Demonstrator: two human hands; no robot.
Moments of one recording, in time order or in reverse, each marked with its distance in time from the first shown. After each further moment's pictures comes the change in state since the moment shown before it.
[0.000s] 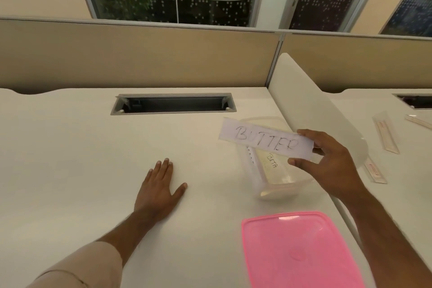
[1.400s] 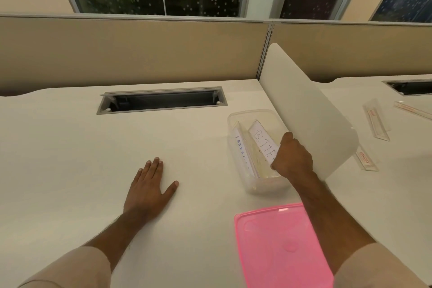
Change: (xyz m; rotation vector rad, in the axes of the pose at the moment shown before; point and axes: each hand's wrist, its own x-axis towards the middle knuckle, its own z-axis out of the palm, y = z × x) left_hand 0.001 -0.001 0.000 0.013 0.009 -0.003; right_hand 0.027 0.014 0.066 -0.732 -0.200 0.530
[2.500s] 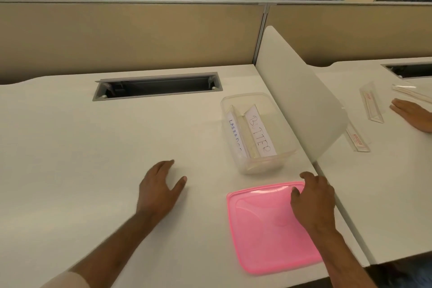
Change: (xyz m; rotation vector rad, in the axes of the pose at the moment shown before) left_hand -0.056 0.061 -0.020 -0.371 0.098 -0.092; right_hand -0.109 0.095 0.051 0.168 0.110 0.094
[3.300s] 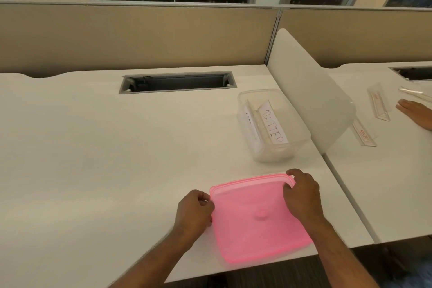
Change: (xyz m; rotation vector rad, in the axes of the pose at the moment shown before) left_hand -0.102 0.045 -0.021 -0.532 -0.290 -0.503; right_hand -0.050 -0.038 0.003 0.245 -0.129 -0.003
